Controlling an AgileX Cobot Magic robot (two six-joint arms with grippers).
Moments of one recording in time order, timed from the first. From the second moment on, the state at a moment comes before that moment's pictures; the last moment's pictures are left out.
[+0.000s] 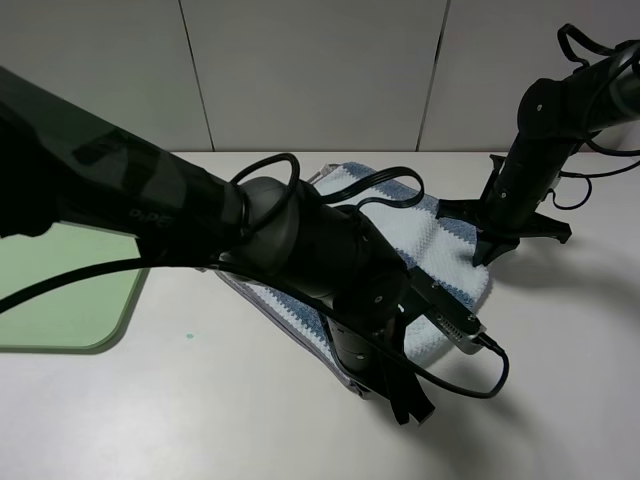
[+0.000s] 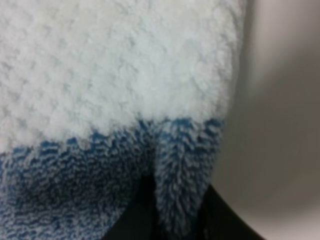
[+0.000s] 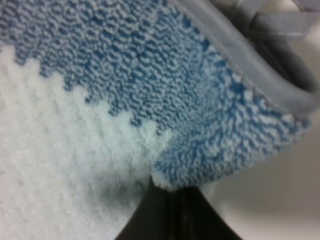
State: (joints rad) left arm -1.11 2.16 -1.29 0.07 0.49 -0.19; right arm 0.17 2.07 -1.24 0.09 0.76 0.37
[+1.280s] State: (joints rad) left arm -1.11 2.06 -1.35 0.03 0.70 -0.19; right arm 0.17 1.90 -1.24 0.06 0.84 0.37
